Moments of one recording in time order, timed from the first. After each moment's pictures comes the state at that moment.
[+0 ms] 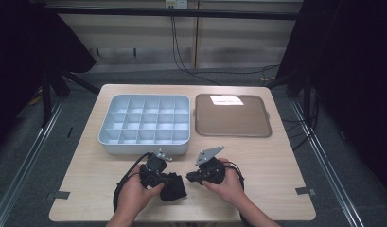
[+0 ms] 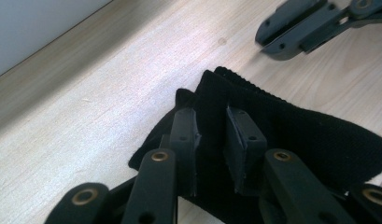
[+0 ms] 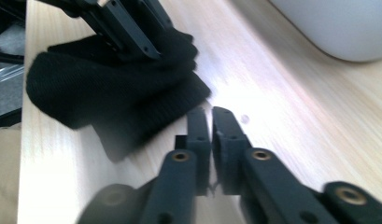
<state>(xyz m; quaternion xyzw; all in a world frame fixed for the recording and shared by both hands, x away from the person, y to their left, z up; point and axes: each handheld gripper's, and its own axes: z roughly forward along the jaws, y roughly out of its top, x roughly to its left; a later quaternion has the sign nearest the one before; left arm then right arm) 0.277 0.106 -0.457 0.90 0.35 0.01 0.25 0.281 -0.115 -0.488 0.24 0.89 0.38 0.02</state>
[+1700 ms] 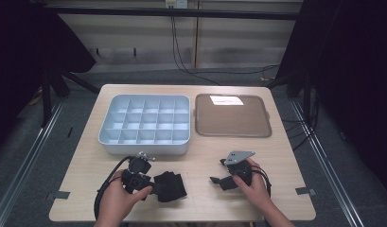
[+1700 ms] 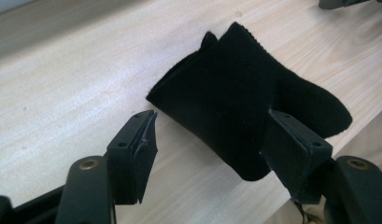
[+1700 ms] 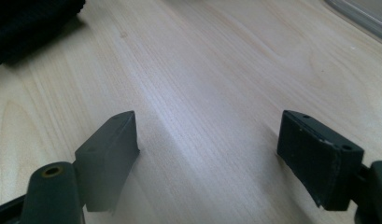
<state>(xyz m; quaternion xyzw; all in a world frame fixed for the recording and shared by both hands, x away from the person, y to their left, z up) 0.259 0.142 -0.437 0.86 0.44 -0.03 0.25 0.276 -0.195 -0.511 0.30 0.86 0.38 0.12</state>
